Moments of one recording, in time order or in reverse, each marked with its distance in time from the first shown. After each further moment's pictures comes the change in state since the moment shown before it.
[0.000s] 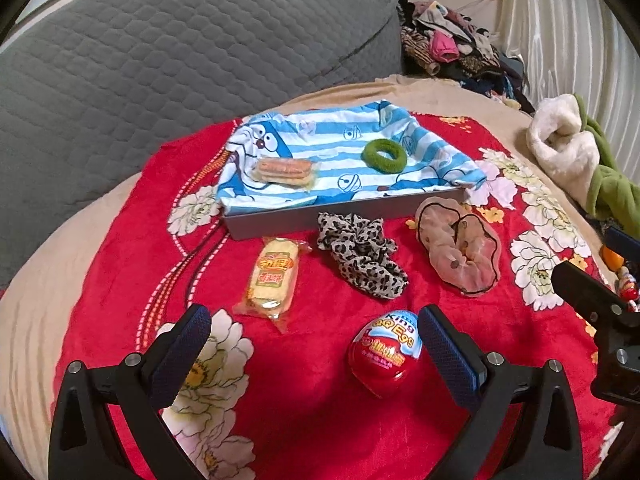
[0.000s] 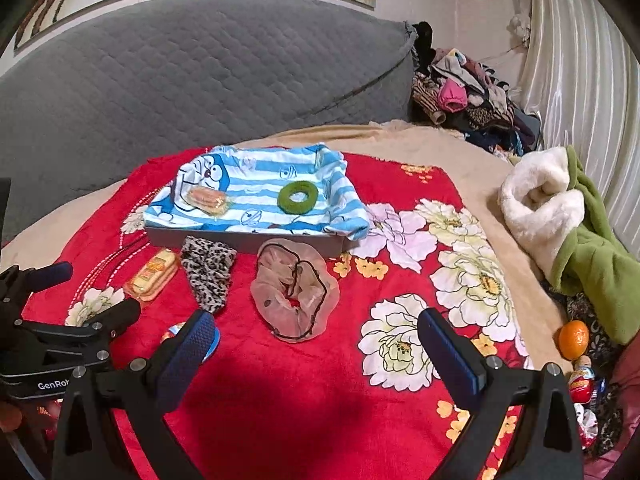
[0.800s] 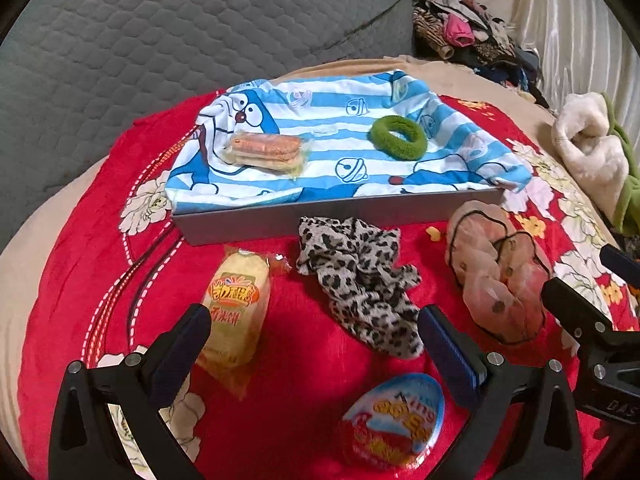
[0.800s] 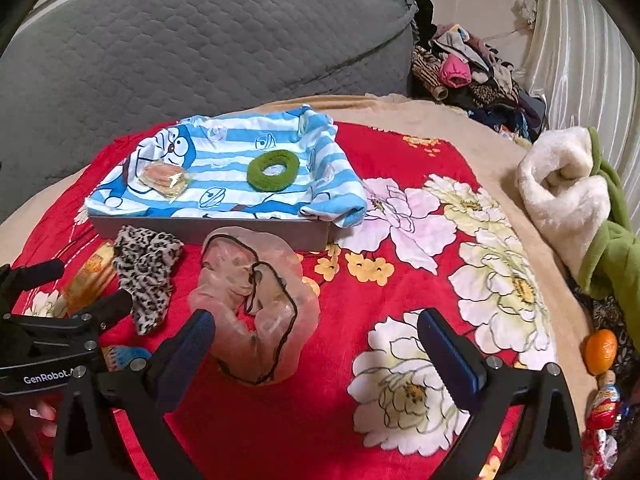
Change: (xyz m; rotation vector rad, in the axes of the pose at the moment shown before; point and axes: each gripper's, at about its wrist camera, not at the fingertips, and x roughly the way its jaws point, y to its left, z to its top) left arm 0.091 -0.012 0.023 -0.046 0.071 -0.003; right arm 0.095 -0.020 0.004 0.006 0.076 -0.020
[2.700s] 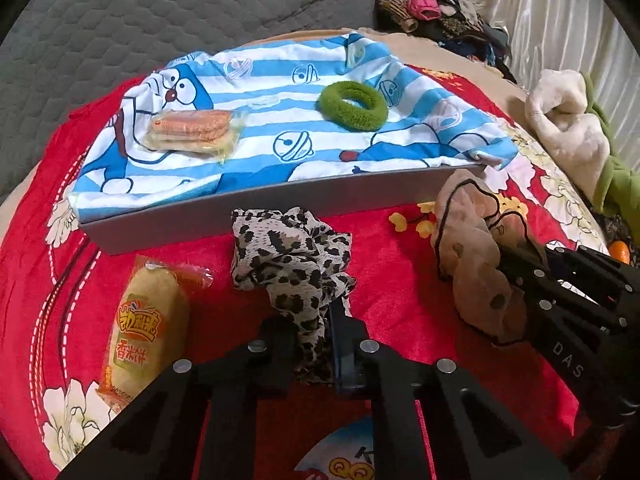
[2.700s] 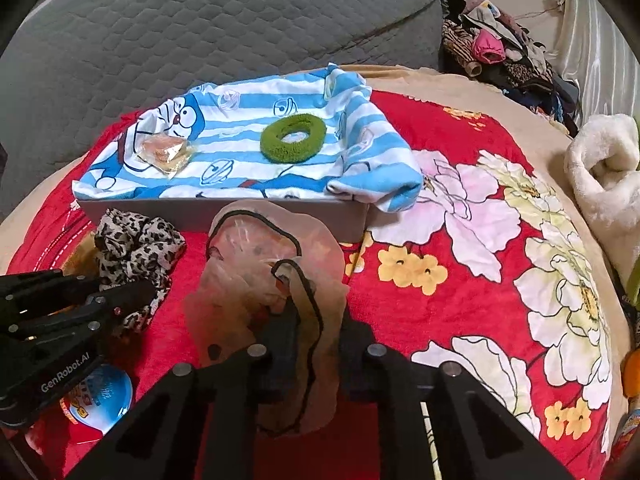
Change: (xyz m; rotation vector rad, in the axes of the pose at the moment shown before) left arm 0.041 -0.024 0.010 0.061 0.084 -0.153; right arm 0.056 0.006 0.007 -0.029 0.083 0.105
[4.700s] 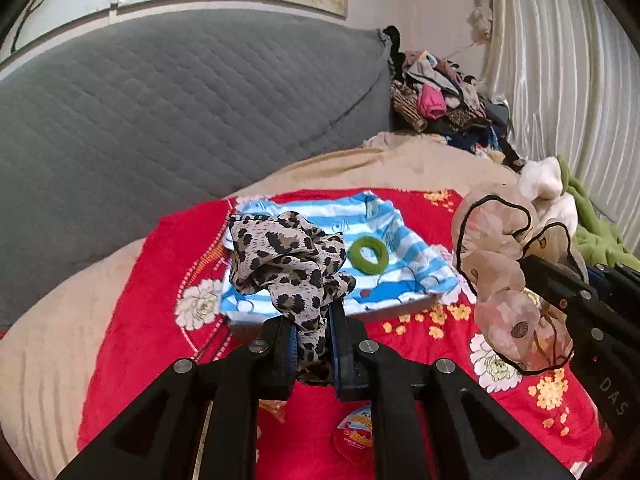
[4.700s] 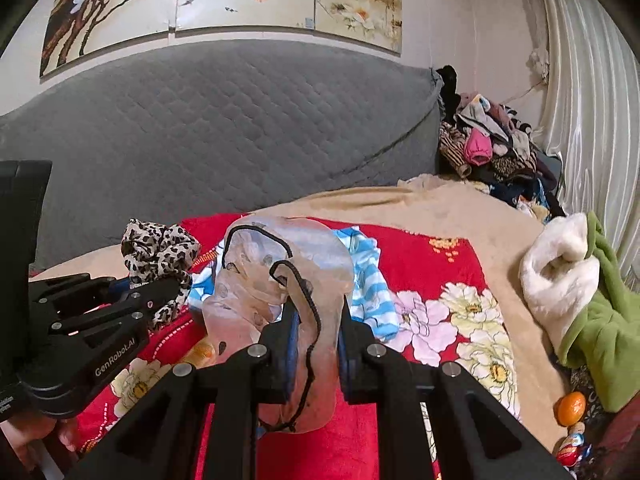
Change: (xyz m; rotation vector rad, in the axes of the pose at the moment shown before) left arm -0.209 0.017 0.030 -0.015 -0.321 0.101; right arm -0.205 0.057 0.052 -0.043 -0.314 0.000
